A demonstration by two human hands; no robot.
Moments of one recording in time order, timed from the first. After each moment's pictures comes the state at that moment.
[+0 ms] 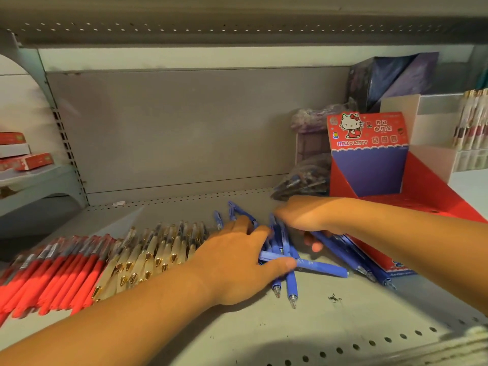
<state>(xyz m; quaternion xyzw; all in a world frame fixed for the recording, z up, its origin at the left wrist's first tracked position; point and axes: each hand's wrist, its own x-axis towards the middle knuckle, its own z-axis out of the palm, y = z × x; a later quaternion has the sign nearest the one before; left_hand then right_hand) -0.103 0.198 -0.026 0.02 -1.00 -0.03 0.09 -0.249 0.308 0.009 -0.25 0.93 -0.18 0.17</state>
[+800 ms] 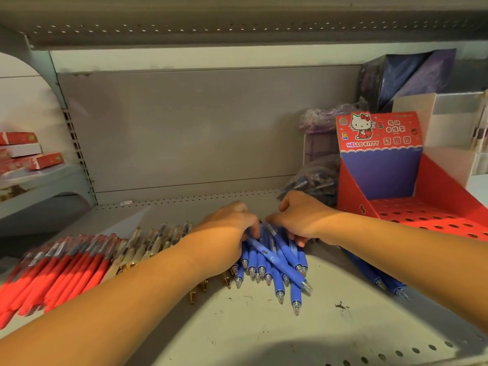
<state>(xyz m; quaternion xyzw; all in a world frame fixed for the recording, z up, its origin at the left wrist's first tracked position) -0.123 0.164 -0.013 0.02 -0.99 -0.06 0.12 -0.259 0.293 -0.013 -0.31 0.87 -0.35 0.11</state>
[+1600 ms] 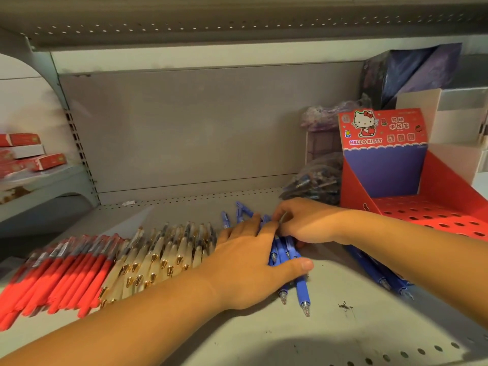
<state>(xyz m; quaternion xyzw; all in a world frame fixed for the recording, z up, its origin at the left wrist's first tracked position) -0.112 0.202 -0.031 0.04 -0.99 -0.09 0.07 -0.248 0.306 -0.003 -0.39 0.87 -0.26 0.16</state>
